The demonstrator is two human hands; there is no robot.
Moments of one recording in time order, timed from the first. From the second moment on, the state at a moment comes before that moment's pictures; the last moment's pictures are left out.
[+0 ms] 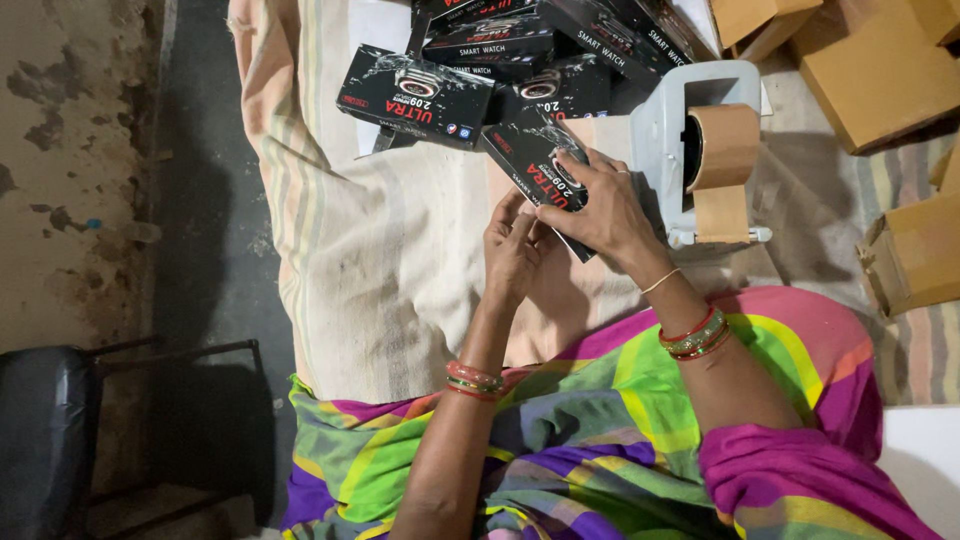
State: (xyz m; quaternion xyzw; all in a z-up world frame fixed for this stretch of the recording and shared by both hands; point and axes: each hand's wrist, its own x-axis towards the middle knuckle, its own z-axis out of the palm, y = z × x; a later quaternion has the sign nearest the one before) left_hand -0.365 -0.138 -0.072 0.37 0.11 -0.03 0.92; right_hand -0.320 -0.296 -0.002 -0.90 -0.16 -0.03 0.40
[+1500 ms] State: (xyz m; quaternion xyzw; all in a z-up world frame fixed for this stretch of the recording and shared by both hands) left_hand -0.414 -0.057 -0.013 0.34 0.12 0.07 0.93; right_hand -0.334 -0.303 0.042 -0.88 -0.13 -0.06 0.45
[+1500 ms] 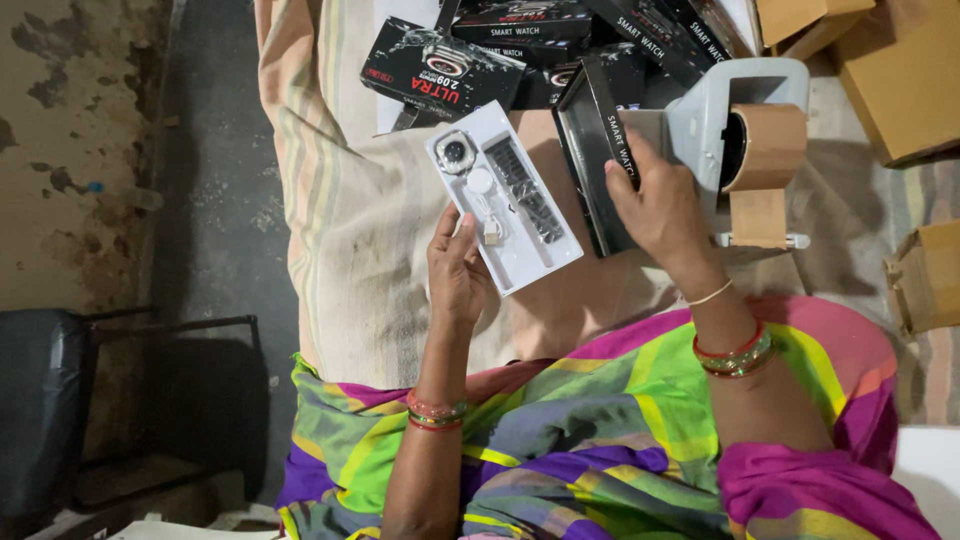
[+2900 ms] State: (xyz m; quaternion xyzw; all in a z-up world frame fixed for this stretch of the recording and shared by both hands) left_hand -0.387 -0.120 0.000 0.58 0.10 0.15 0.80; right_hand -0.327 -0.292 -0.006 -0.58 -0.13 0.14 0.80
